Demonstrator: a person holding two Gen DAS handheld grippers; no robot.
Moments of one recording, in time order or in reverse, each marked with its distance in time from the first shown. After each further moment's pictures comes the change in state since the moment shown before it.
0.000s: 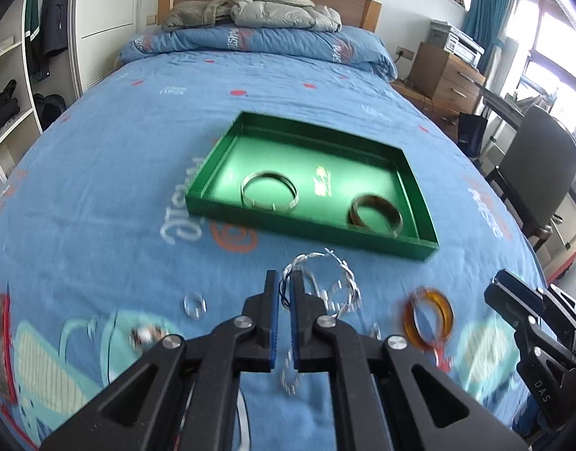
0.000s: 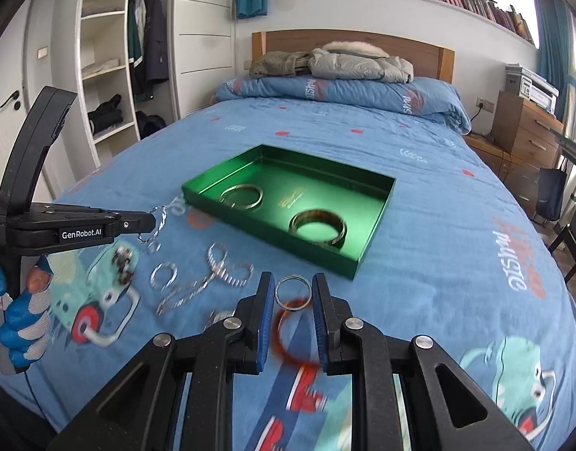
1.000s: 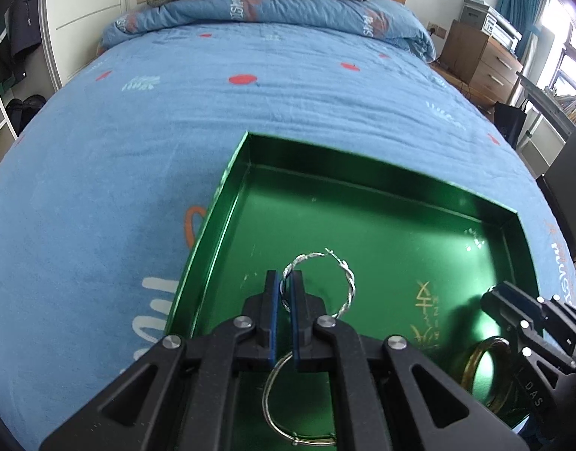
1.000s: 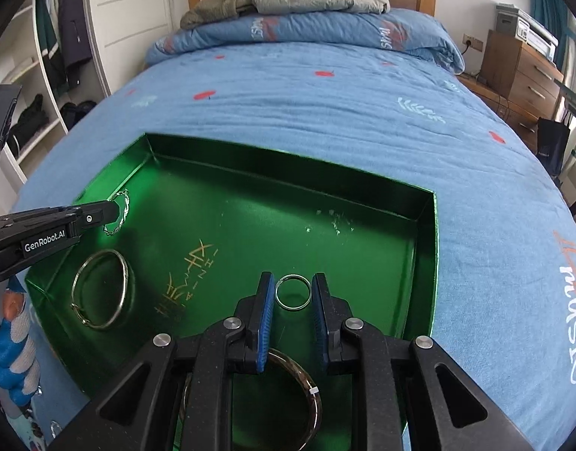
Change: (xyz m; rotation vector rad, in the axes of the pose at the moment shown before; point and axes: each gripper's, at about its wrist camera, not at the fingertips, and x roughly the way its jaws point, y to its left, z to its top) left arm 0.195 0.038 0.125 0.002 0.126 0.058; right arm 0.229 -0.050 0.092 0.125 0.241 -0.105
